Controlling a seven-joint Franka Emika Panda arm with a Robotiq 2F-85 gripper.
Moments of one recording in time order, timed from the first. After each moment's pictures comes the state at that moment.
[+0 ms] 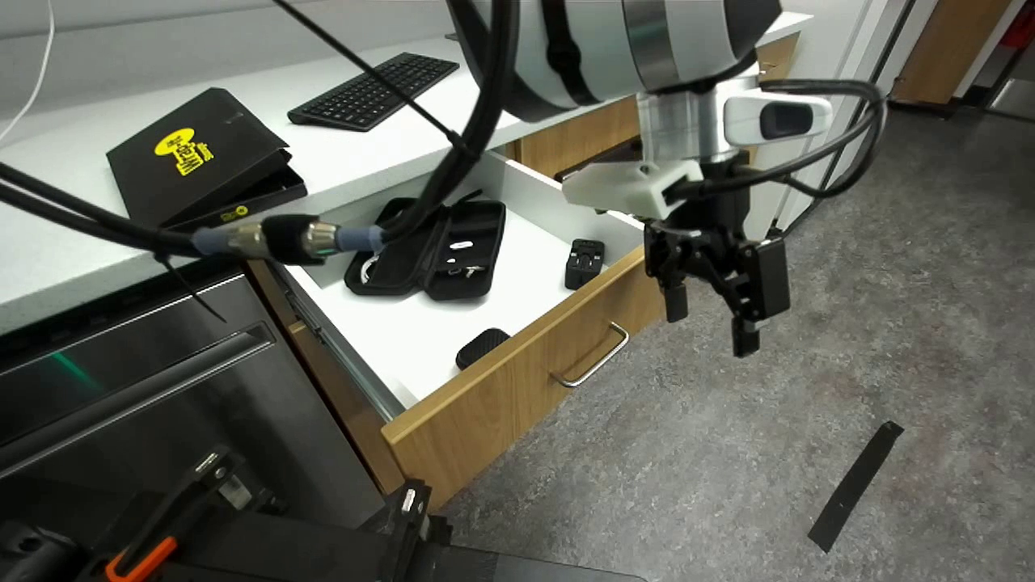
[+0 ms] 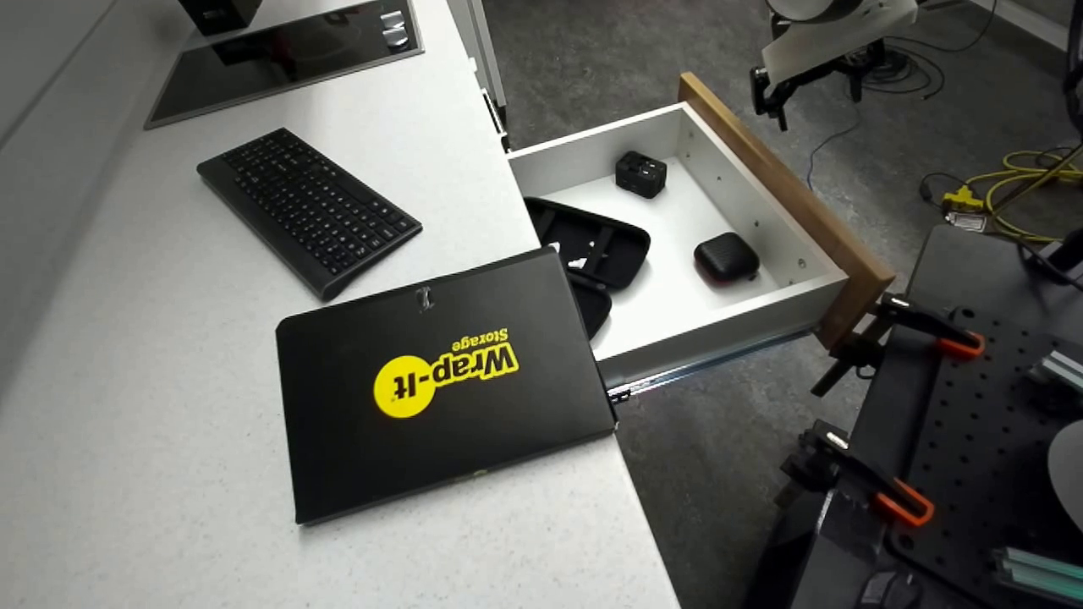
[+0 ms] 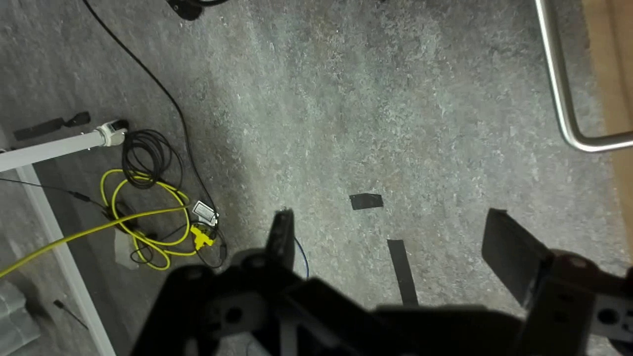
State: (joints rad) arm -0.27 0.40 -0.34 -2.20 -0.41 2.41 0.75
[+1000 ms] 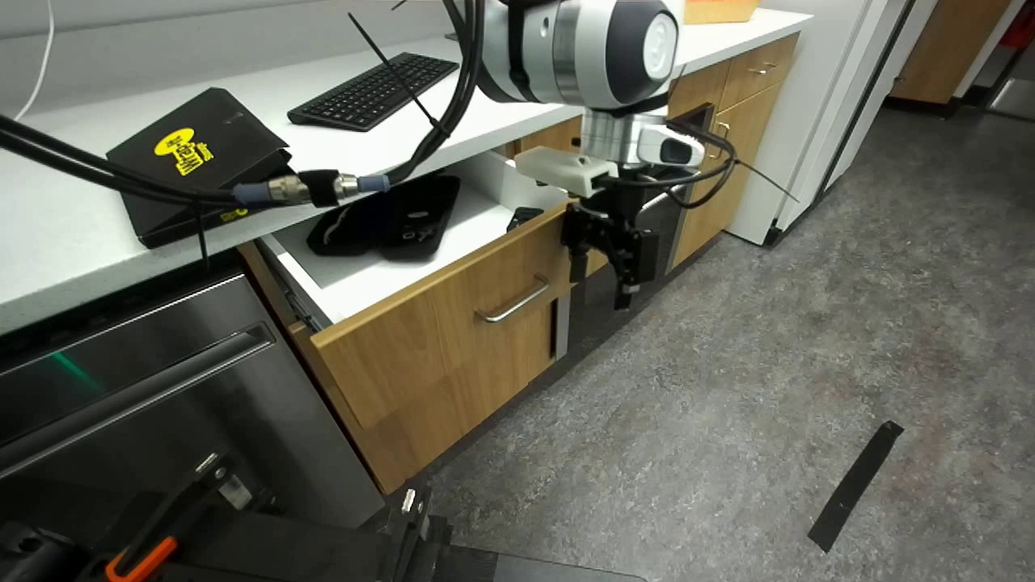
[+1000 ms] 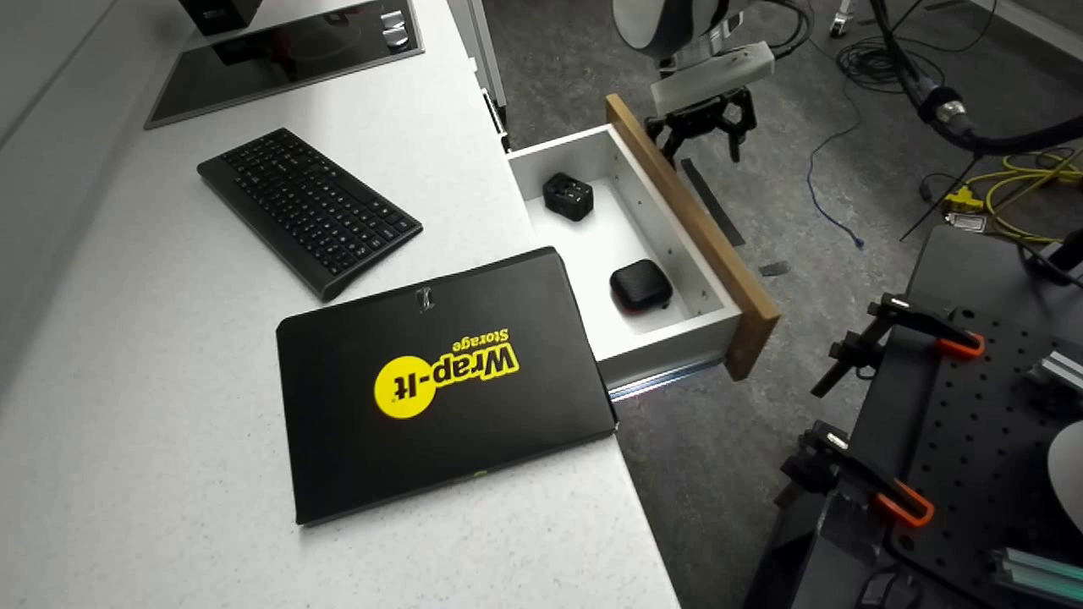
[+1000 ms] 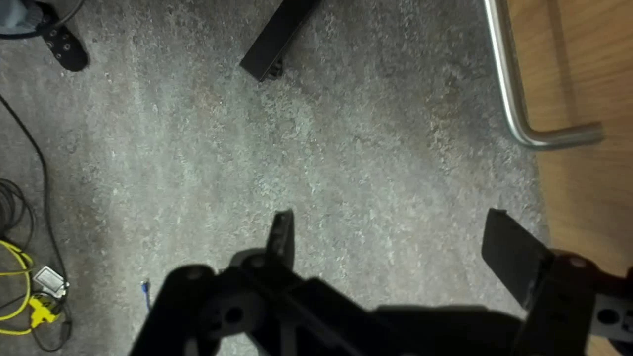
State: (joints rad) arm -0.24 0.67 -0.18 -1.86 0.01 2.23 0.48
